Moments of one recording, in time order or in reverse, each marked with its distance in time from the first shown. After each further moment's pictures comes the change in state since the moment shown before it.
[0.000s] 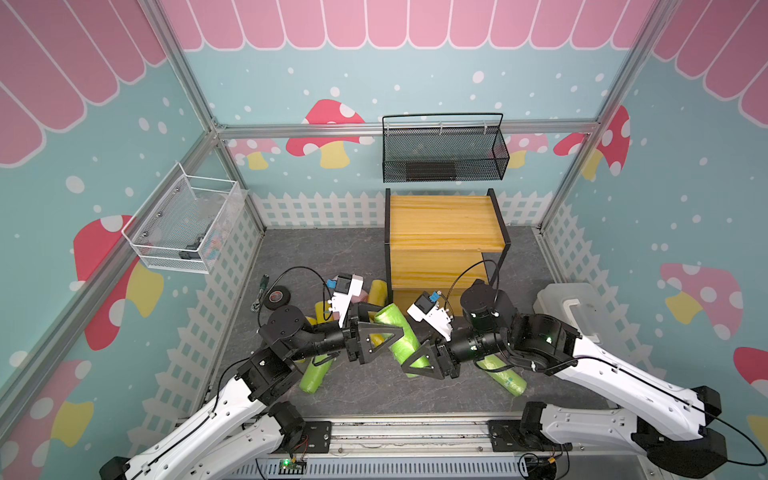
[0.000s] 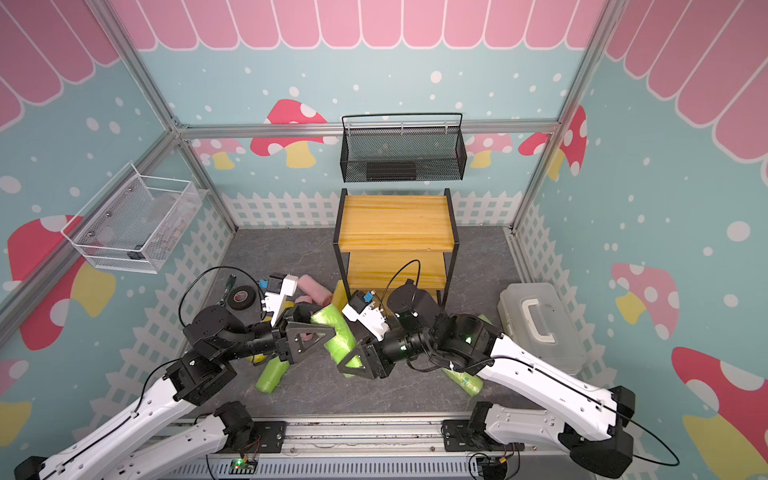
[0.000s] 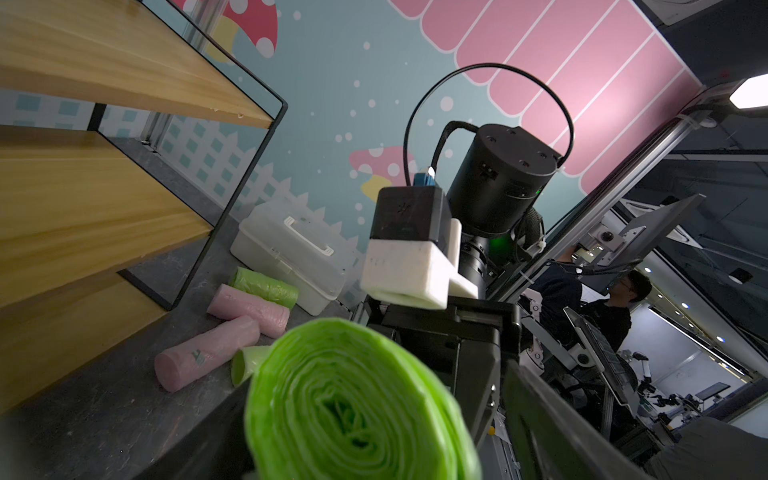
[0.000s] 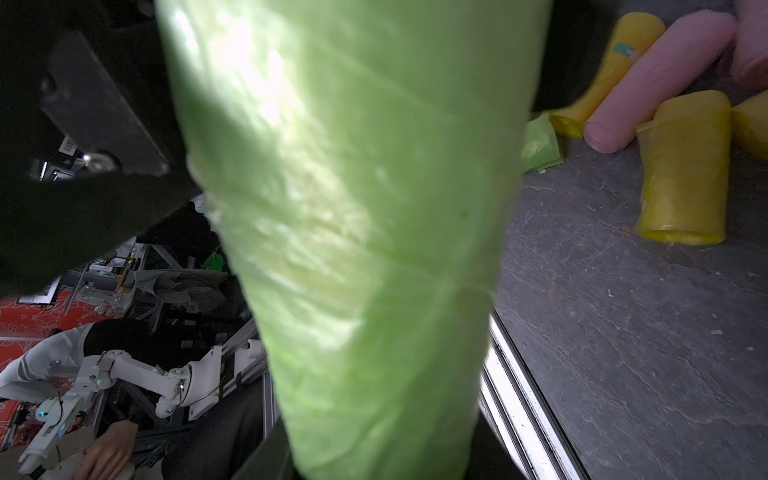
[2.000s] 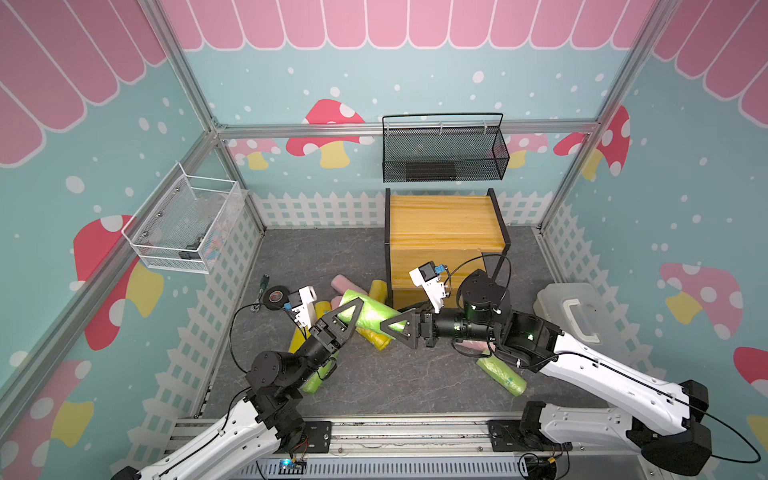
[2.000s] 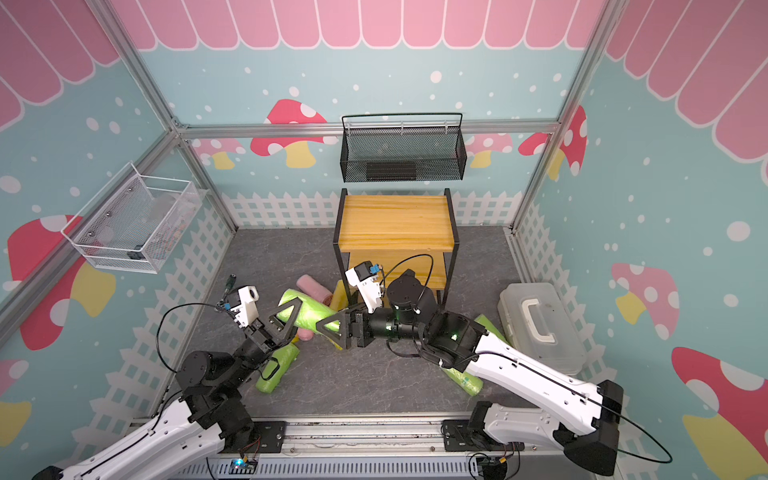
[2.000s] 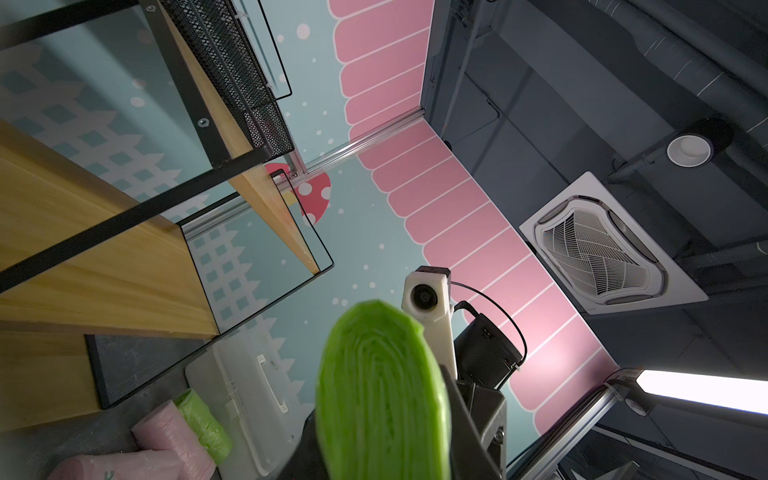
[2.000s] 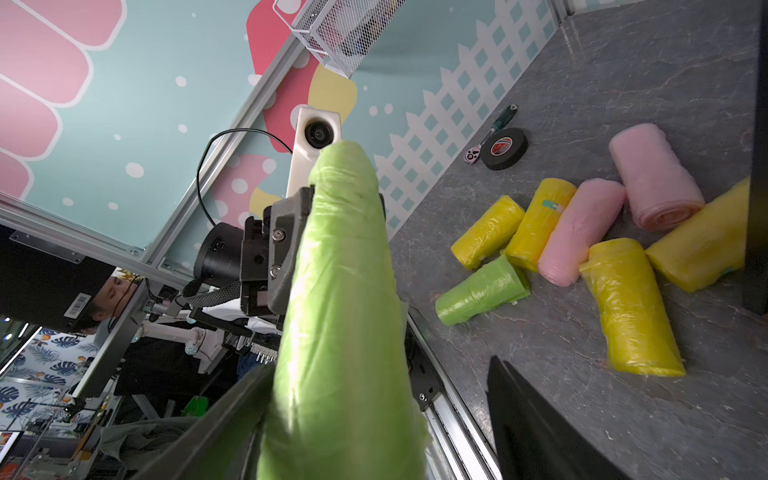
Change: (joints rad) left arm -0.034 -0.216 -0.393 0.530 -0.574 -0.471; right arm -0.029 0.037 -0.068 0.419 0.225 0.193
